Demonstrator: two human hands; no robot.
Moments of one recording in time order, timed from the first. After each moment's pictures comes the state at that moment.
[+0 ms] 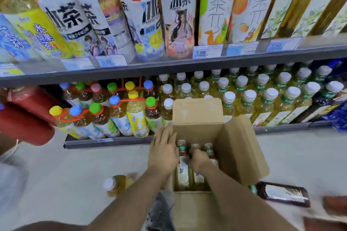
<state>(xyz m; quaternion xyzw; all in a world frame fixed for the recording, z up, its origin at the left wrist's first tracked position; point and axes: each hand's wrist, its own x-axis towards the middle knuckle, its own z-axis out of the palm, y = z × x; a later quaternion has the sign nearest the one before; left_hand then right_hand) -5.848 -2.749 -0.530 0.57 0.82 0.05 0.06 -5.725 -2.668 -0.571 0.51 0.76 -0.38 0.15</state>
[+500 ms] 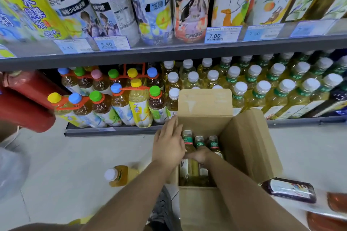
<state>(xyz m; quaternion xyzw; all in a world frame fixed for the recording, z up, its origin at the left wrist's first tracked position) -5.851 -2.750 -0.550 0.56 0.81 0.13 0.05 -5.733 -2.661 -0.608 0.58 0.53 -0.60 0.18</state>
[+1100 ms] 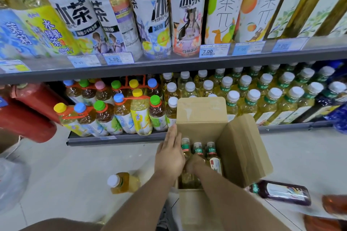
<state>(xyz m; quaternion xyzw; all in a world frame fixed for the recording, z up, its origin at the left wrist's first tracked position) -5.835 -2.761 -0.544 0.55 0.82 0.08 0.10 -5.747 -2.695 -0.584 0.58 0.64 -0.46 0.18</state>
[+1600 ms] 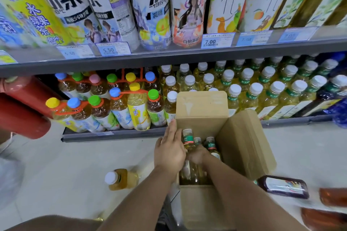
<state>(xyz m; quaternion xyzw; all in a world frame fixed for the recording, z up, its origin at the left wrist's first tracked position) -5.840 -2.754 -0.549 0.54 0.83 0.08 0.11 -5.739 -2.664 -0.620 0.56 0.60 -0.55 0.13</state>
